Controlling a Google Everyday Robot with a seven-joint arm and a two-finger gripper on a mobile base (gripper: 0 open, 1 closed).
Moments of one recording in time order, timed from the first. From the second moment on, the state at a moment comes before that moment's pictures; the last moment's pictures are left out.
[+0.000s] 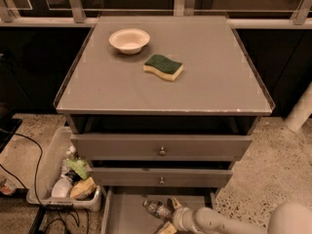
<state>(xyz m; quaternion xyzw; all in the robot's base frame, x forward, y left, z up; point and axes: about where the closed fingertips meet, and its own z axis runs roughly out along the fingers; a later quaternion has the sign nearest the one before) 0.476 -0.072 0.141 -0.48 0.78 0.19 0.35</state>
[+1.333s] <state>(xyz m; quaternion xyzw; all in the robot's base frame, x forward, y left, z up) 0.478 -0.071 0.140 -0.48 0.78 0.19 0.35</state>
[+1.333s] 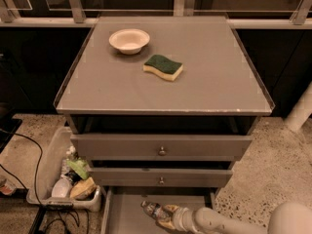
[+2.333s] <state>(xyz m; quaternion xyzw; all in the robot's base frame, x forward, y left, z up) 0.470 -0.078 0.157 -0.48 0.78 0.19 0.35</state>
